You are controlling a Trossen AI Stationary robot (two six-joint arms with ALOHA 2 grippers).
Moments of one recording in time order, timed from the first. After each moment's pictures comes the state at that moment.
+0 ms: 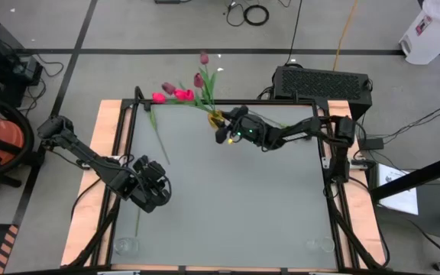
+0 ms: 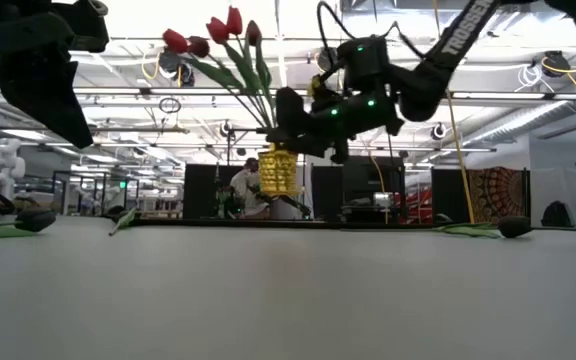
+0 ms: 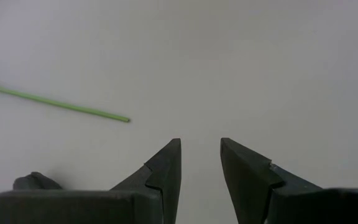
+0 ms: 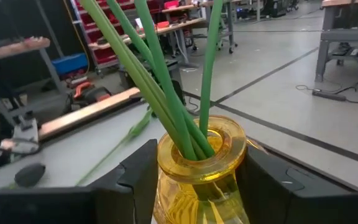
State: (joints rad) left arm -0.59 1.21 0.76 -0.92 -0.60 -1.20; right arm -0.30 1.90 0.95 0.84 0.31 0.28
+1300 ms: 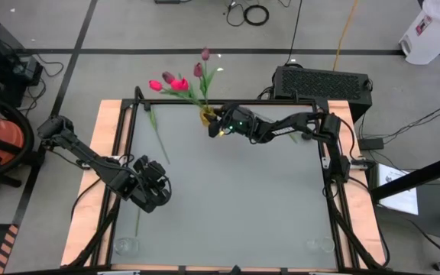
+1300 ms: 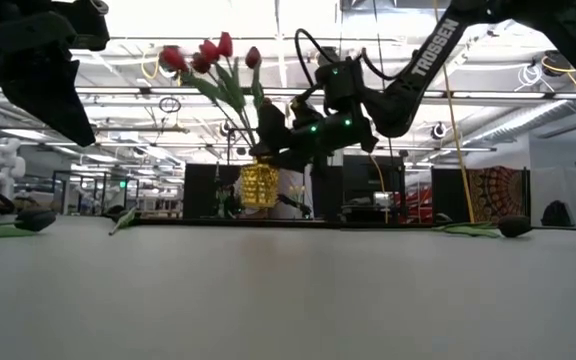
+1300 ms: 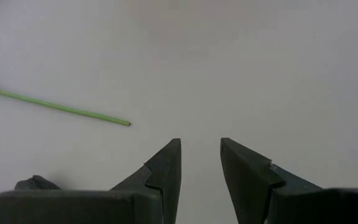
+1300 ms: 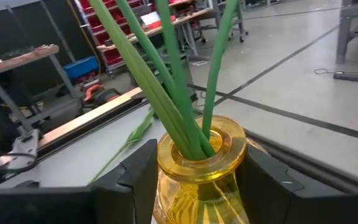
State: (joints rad) left arm -0.59 1.21 0.76 -0.92 -0.62 -1.20; right arm -0.36 2.06 1.12 0.82 0.18 0.35
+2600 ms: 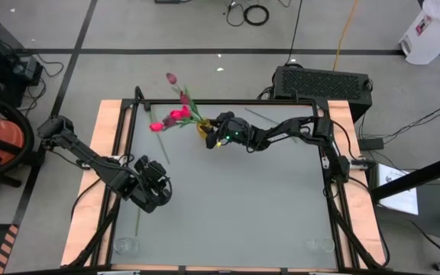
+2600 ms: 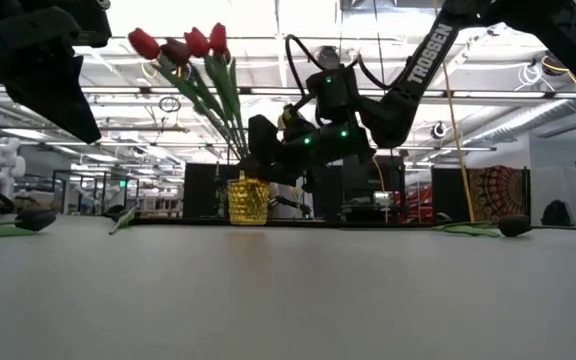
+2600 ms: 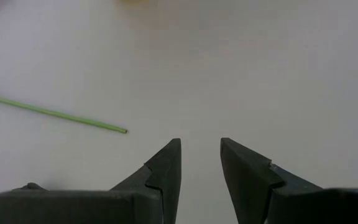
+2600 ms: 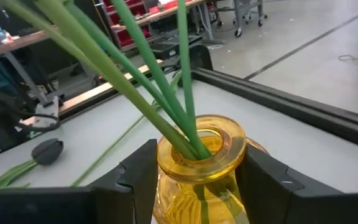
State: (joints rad) left arm -0.59 1.21 0.76 -0.90 -0.64 -1.19; right arm -0.29 2.13 1.11 0.85 0.18 0.35
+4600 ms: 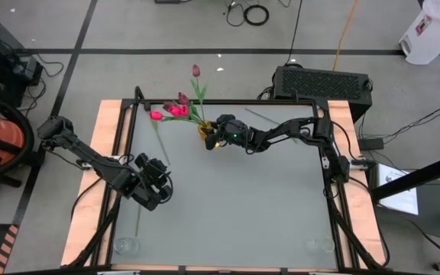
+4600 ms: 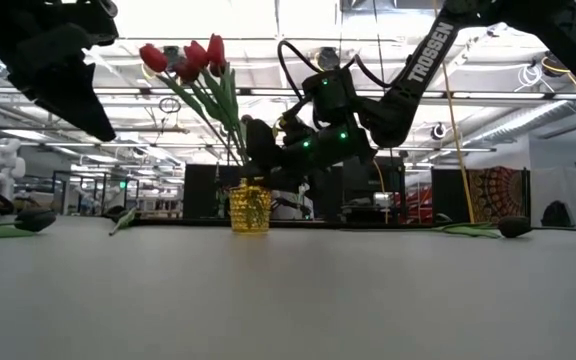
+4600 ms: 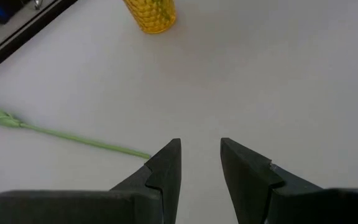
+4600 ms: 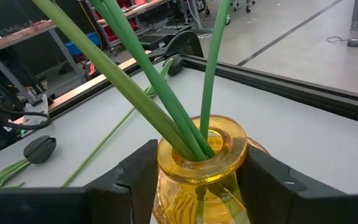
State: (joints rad) left arm -0.56 1.21 0.75 -0.90 -0.74 -1.12; right arm -0.27 2.13 1.12 0.78 0.23 0.43
